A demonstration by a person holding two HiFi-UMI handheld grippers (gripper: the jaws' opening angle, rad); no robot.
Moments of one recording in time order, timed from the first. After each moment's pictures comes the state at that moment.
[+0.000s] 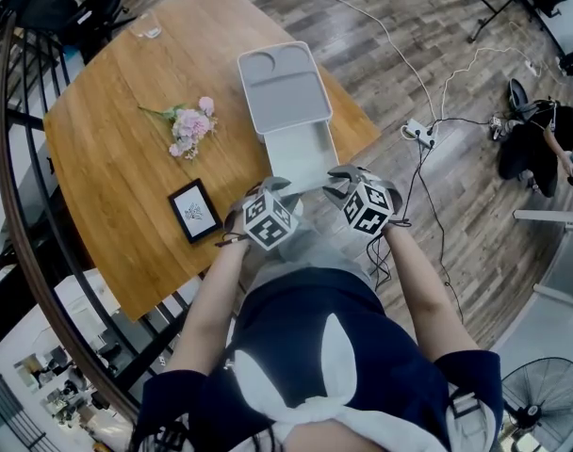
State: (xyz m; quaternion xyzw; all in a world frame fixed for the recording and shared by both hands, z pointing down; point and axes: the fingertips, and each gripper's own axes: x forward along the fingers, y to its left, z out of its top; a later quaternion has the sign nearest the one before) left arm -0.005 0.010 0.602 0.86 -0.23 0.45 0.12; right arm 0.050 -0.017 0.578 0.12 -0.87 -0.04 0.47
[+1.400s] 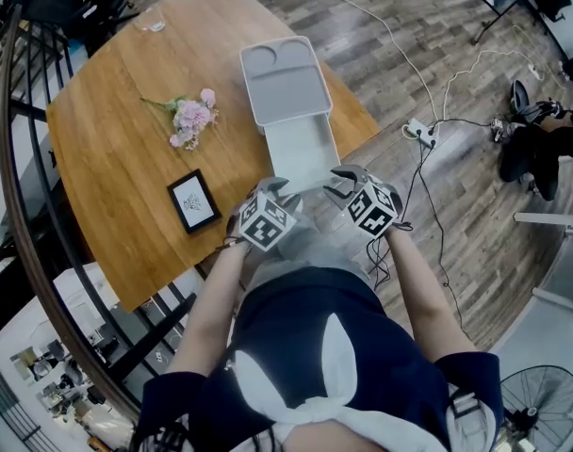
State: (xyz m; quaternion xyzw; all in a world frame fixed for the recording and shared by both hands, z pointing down) left arm 0.000 0.031 0.593 0.86 -0.27 0.39 0.18; right arm 0.057 -0.002 0.567 0.16 -0.89 0.00 0.43
